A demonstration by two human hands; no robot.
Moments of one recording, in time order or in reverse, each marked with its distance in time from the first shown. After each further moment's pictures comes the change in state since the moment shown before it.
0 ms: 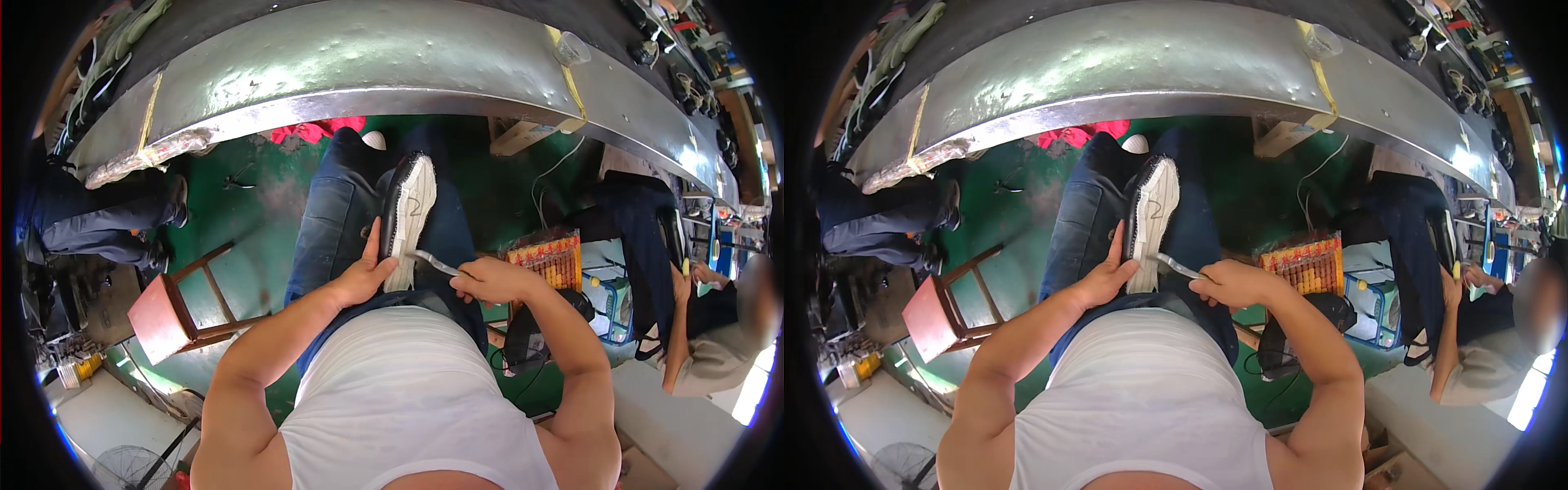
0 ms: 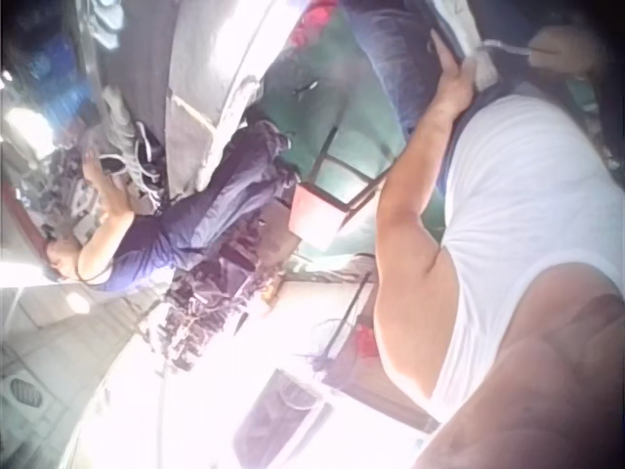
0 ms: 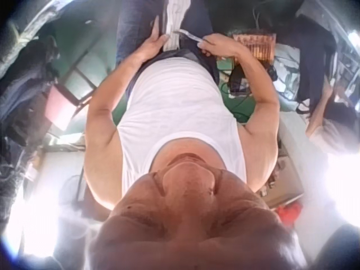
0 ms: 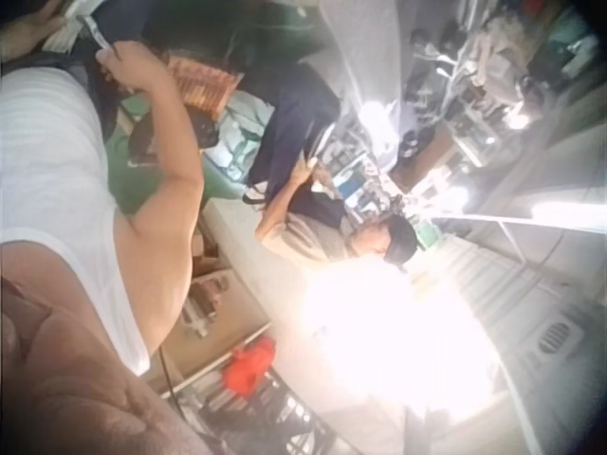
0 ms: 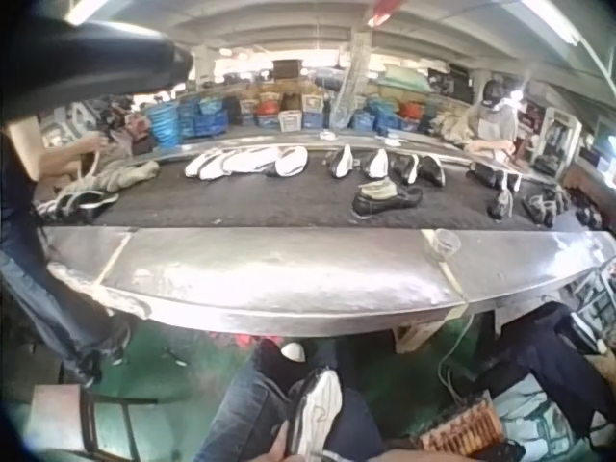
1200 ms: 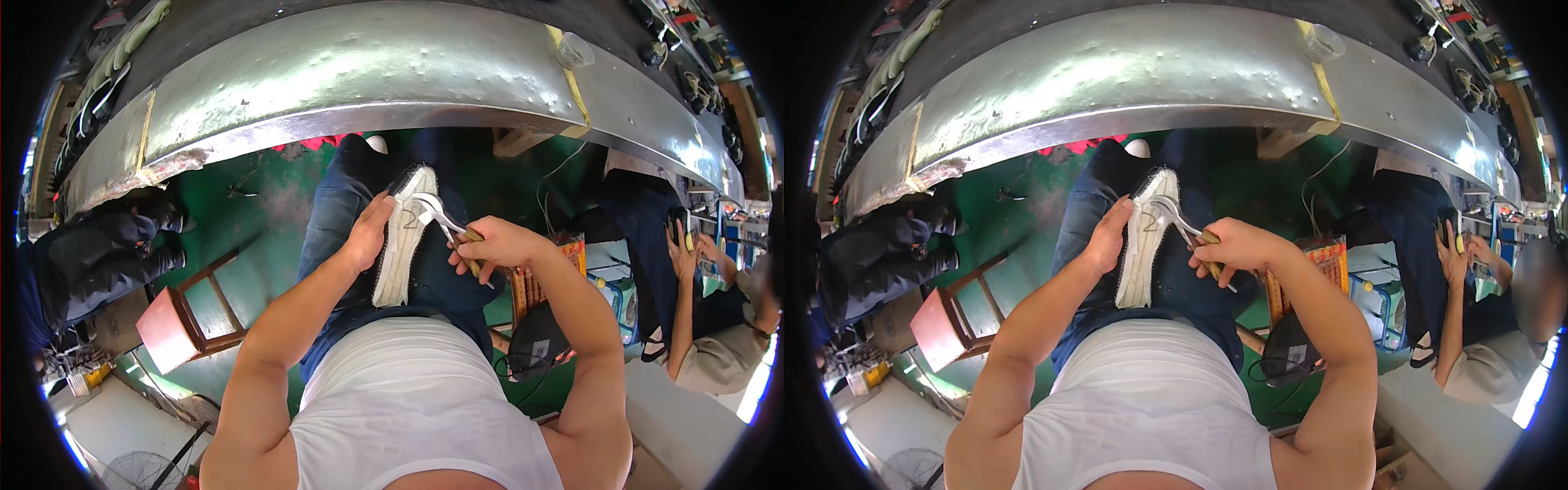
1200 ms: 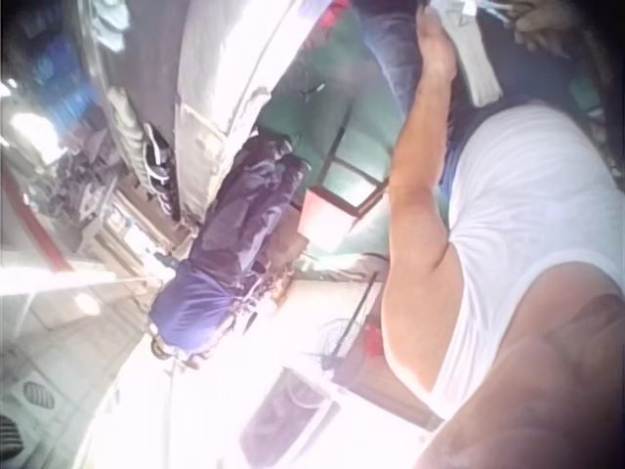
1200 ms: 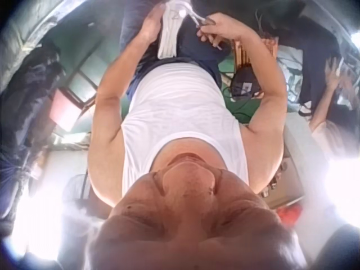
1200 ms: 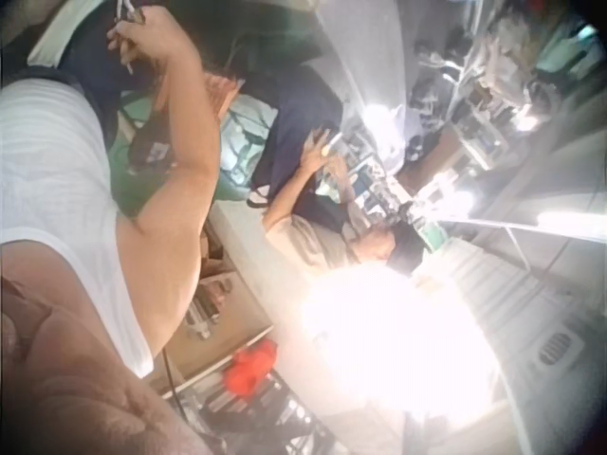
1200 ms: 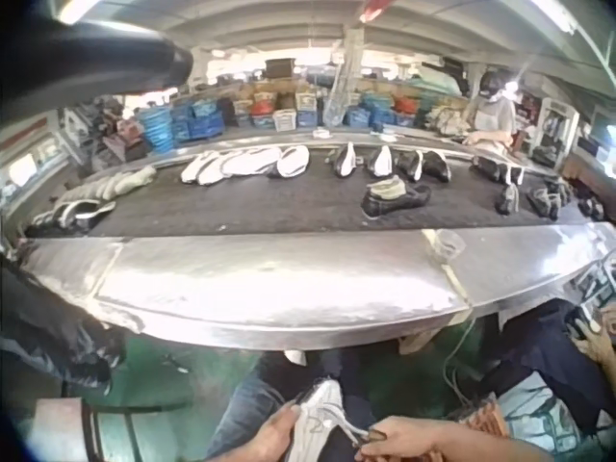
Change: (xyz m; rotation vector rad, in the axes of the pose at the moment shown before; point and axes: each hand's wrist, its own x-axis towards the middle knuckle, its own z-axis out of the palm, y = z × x) left_hand 0.078 0.039 -0.016 -0.644 0.292 0.037; right_hand 0.024 -0.016 -0.068 0.352 -0.029 -0.092
